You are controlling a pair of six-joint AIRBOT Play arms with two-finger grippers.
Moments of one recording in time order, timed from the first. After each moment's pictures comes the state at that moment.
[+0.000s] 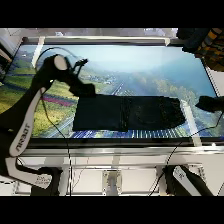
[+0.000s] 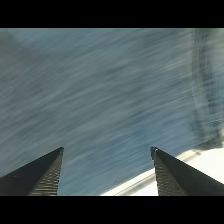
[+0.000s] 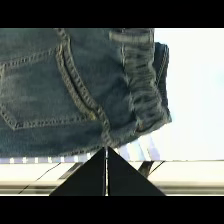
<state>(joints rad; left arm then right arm) -0.21 -1.56 1.50 1.17 -1.41 -1.47 -0.55 -0.90 1.08 -1.22 1.43 1.18</state>
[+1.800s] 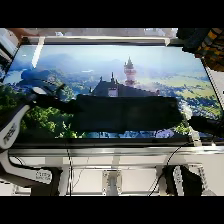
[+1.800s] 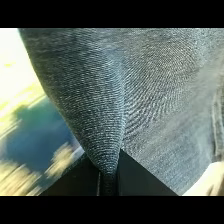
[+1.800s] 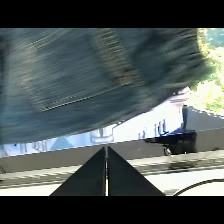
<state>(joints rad) 0.16 -1.57 1.08 0.86 -1.24 -1.14 -0.55 -0.52 0.79 -1.15 1.42 1.30</state>
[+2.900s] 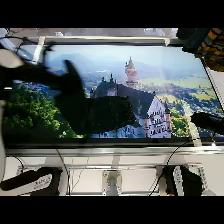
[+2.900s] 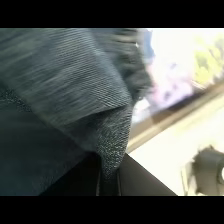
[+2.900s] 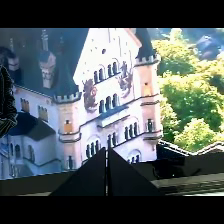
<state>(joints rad) -0.19 -1.30 1.47 0.88 -1.39 -1.48 -0.55 -0.52 0.79 -1.16 1.32 1.27</state>
